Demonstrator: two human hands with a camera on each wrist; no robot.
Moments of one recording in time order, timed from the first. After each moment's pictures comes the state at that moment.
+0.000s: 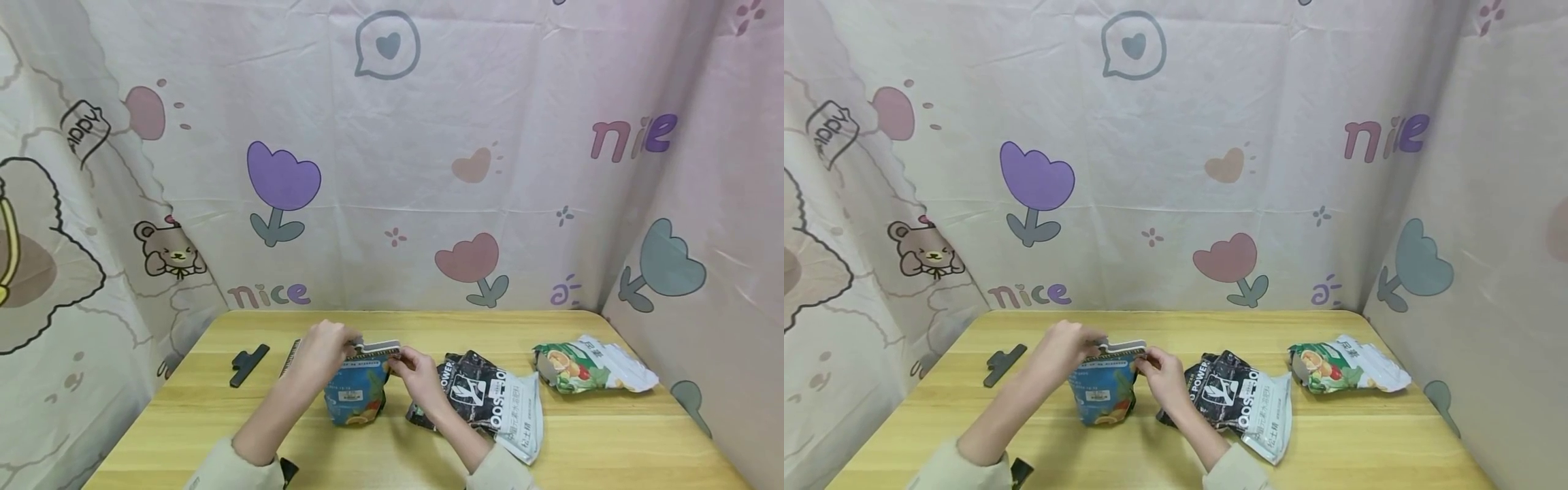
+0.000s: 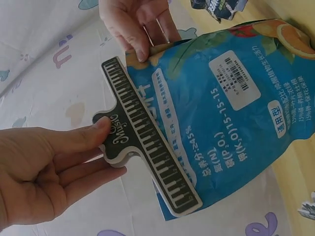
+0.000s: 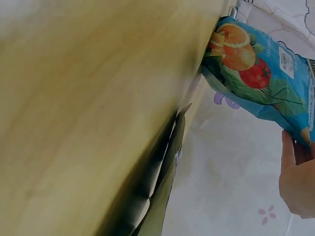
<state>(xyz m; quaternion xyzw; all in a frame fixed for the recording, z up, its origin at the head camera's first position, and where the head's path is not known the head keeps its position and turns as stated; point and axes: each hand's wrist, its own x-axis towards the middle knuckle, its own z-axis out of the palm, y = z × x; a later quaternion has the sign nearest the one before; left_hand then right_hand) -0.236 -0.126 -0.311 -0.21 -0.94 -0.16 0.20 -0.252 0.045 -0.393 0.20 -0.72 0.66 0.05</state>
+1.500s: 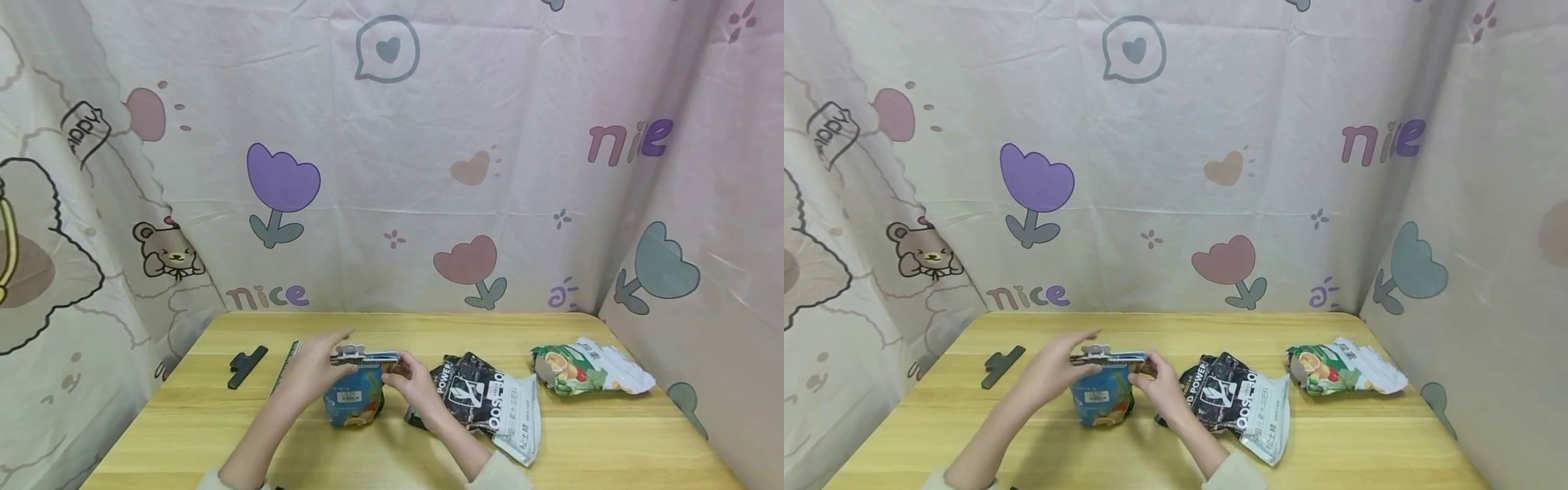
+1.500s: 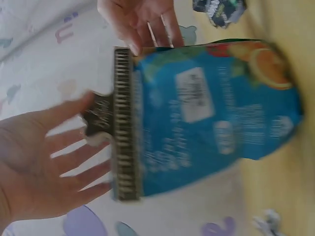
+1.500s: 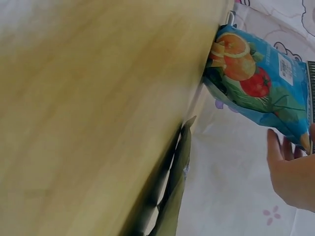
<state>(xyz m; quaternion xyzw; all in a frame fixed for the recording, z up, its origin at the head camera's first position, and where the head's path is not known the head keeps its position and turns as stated) -0.233 -0.141 -0.340 -0.14 -0.94 -0.28 0.13 -0.260 0.047 -0.421 0.16 -0.71 0.69 -0.03</state>
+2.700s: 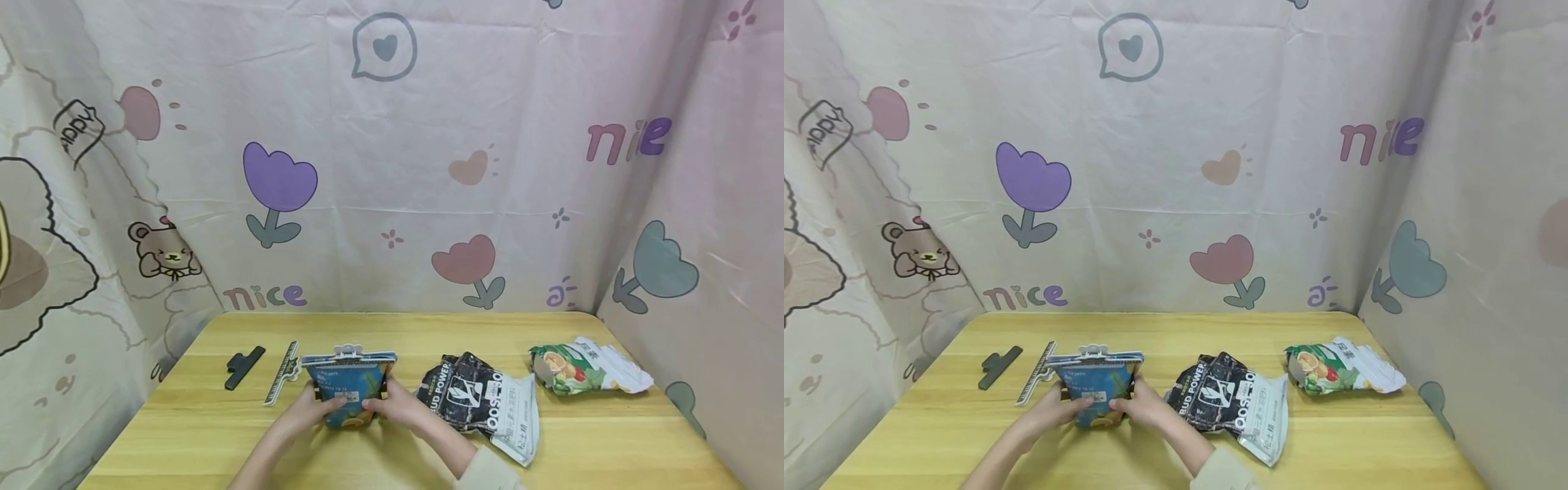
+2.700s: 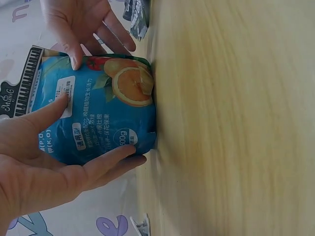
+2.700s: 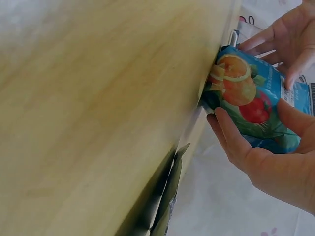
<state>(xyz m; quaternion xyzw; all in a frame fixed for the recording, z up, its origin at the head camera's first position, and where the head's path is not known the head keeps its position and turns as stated) -0.231 -0.164 -0.424 0.00 -0.80 -0.59 -0.08 -0.255 0.029 -0.431 0.18 -0.77 0.60 -0.15</state>
